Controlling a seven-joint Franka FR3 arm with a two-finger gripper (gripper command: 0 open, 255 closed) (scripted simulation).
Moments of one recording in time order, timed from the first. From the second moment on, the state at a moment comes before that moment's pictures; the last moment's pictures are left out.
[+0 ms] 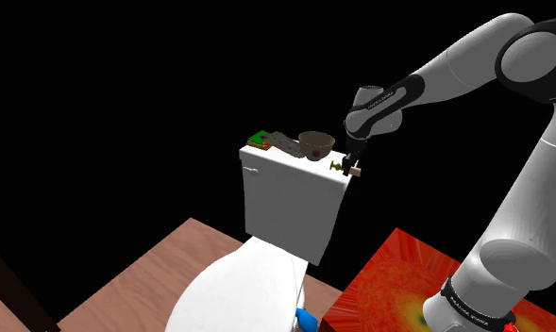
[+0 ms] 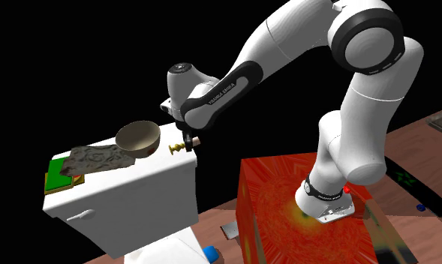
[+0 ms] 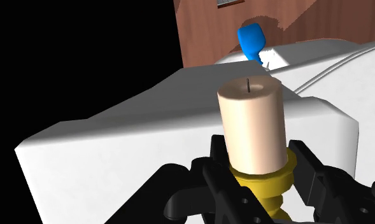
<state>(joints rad) -0.11 0.06 -0.29 -2.30 -0.02 2.42 -0.51</state>
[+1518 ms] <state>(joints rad) -0.11 -0.07 -0.29 -2.19 -0.06 2.18 -0.48</state>
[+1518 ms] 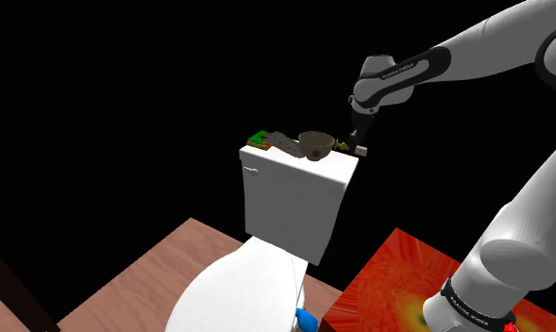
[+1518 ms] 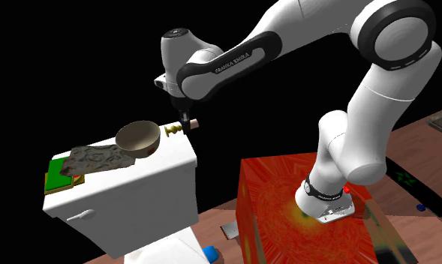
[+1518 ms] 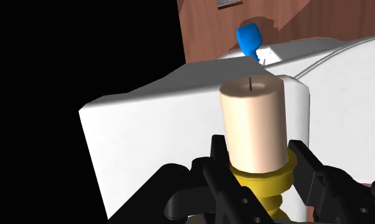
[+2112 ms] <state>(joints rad) -0.11 -0.11 -0.28 -2.11 -0.07 2.06 -0.48</state>
